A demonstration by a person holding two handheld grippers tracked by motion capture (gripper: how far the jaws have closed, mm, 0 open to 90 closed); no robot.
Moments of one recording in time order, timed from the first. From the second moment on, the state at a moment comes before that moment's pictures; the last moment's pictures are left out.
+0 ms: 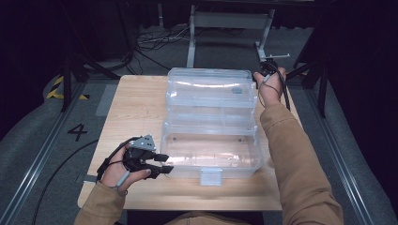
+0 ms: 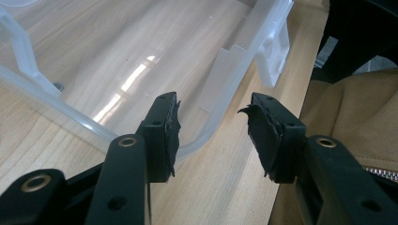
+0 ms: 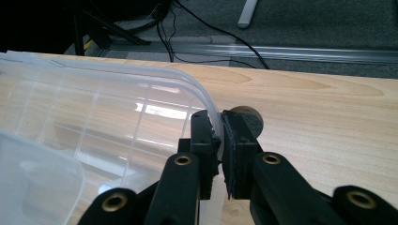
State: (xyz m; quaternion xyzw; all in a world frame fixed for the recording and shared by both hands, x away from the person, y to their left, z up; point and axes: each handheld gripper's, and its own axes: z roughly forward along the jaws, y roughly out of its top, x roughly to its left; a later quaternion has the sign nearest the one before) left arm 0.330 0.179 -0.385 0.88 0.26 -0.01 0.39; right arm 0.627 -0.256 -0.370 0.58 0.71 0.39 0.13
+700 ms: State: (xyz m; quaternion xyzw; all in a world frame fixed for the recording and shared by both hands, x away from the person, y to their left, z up) left arm 0.330 0.180 -0.385 0.88 0.25 -0.01 0.39; right arm 0.631 -0.256 -0.379 0.59 0.70 0.38 0.12
